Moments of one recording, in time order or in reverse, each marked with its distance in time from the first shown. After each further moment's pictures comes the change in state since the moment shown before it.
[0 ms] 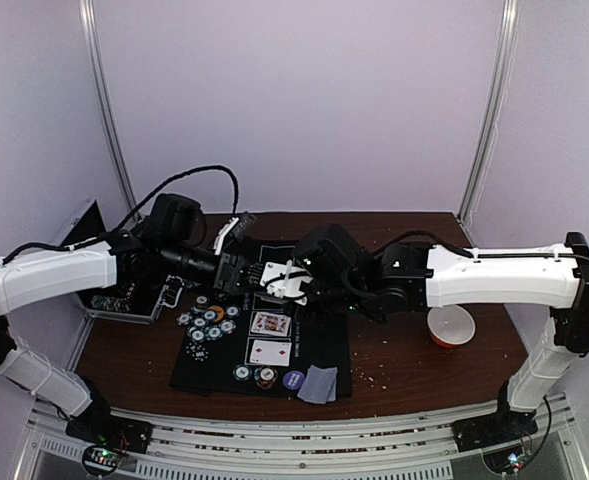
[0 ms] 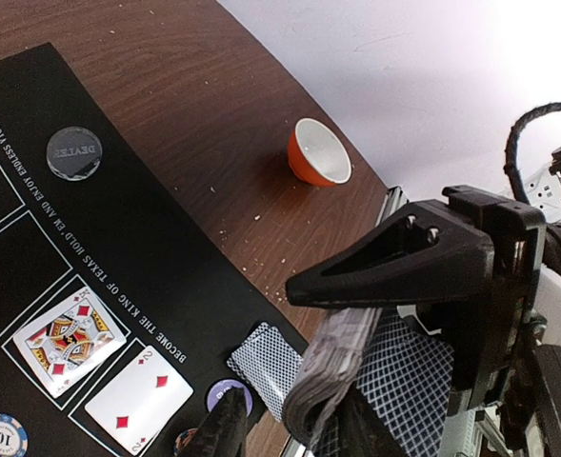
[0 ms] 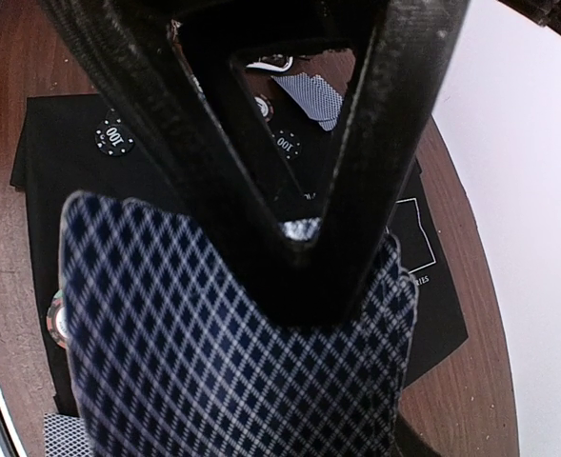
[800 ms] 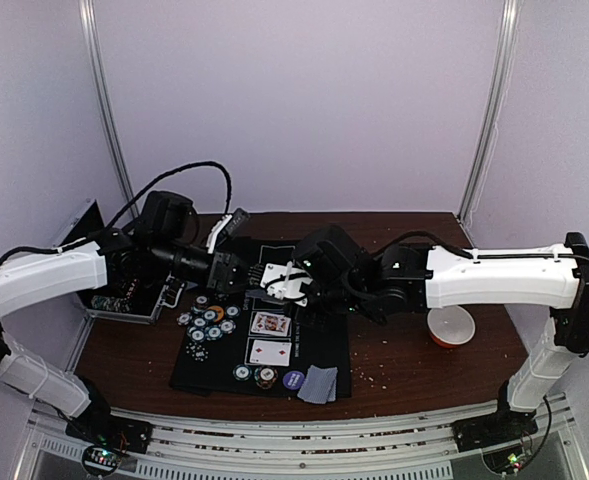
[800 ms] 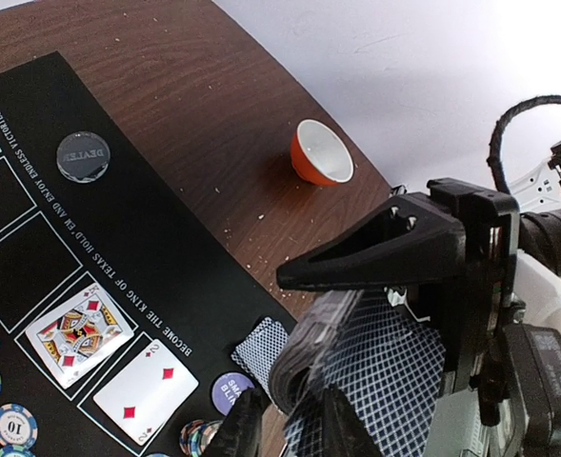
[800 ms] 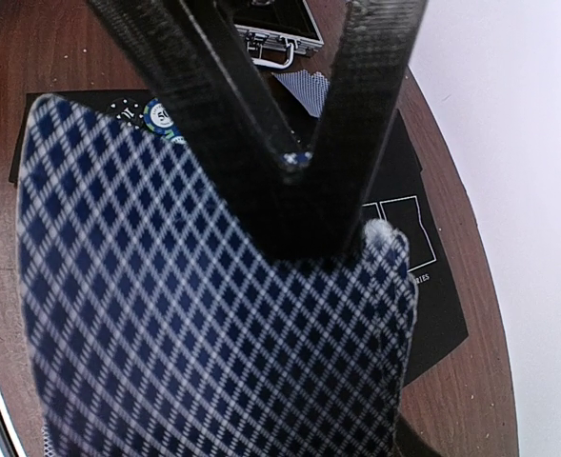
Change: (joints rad) left arm 0.000 -0.055 0.001 -0.050 -0.023 0.026; right arm 0.001 0.000 -0.006 0.000 0.006 0.000
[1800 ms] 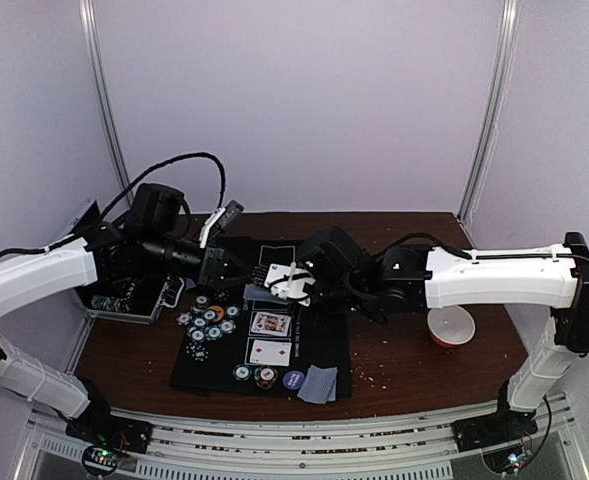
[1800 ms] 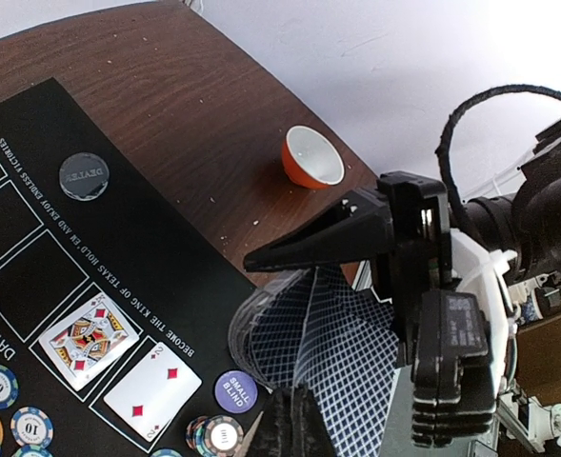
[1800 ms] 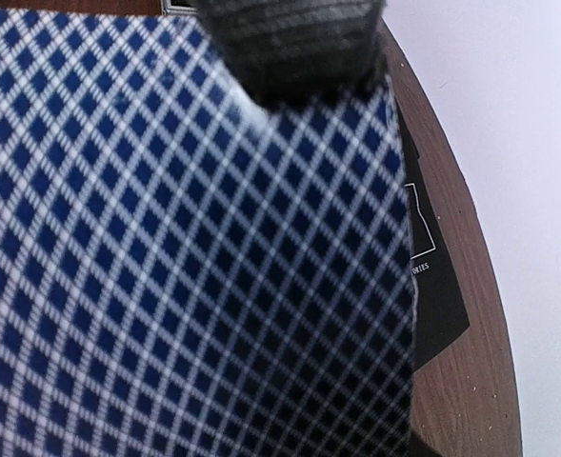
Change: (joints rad) left arm 0.007 -0.043 0.037 -0.074 0.007 0.063; right arm -0.014 -0.003 -0.026 0.014 0.004 0.004
